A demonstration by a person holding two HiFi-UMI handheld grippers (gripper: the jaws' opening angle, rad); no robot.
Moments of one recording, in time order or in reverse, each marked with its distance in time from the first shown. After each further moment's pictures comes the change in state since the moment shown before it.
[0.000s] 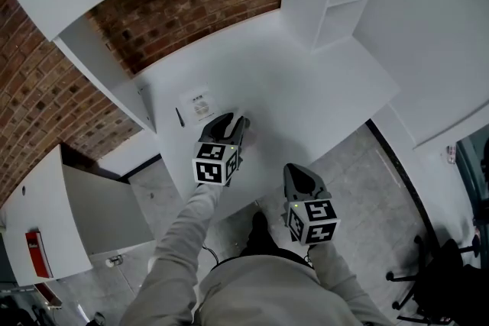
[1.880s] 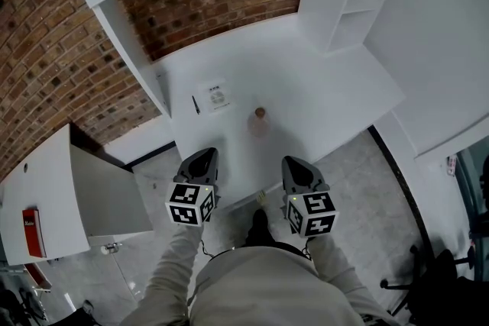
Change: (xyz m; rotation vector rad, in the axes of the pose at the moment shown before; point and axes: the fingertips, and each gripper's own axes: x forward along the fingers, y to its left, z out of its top) left arm -0.172 0.014 -0.037 -0.040 0.021 0.126; right arm -0.010 0.049 0.006 -0.087 -0.038 0.083
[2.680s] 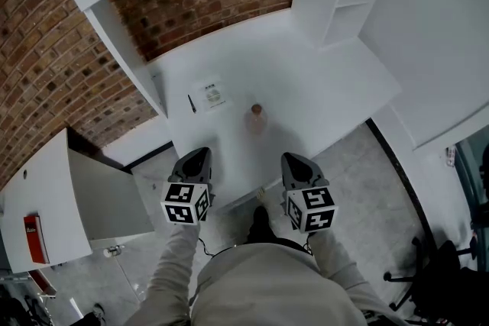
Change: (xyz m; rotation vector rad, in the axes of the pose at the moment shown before) left arm -0.003 0.013 -0.007 0.005 0.024 0.015; right arm 0.002 -0.004 -0.005 -0.008 0.014 -0.017
